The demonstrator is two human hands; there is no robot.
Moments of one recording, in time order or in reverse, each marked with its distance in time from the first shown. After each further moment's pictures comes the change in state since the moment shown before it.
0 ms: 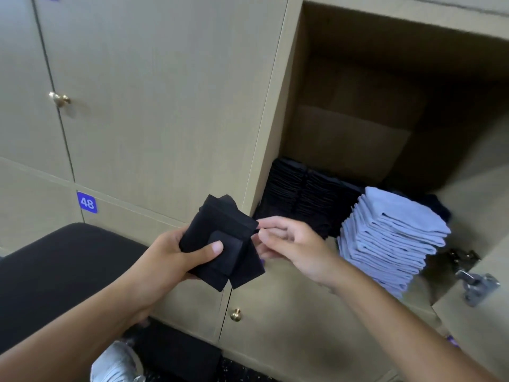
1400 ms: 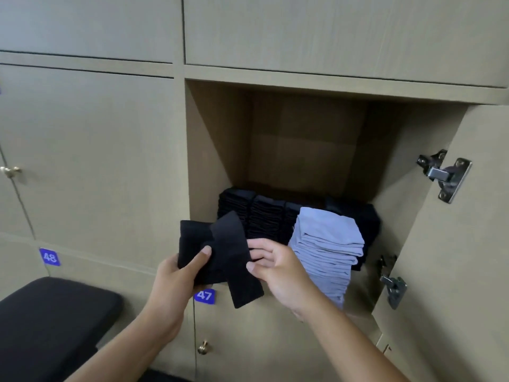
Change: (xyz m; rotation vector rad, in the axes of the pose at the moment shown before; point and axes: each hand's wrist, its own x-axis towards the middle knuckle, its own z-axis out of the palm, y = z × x) left_hand 0.022 0.031 0.131 -0.111 0.287 0.012; right_hand -0.056 -0.004 -0.067 0.038 0.267 -0.008
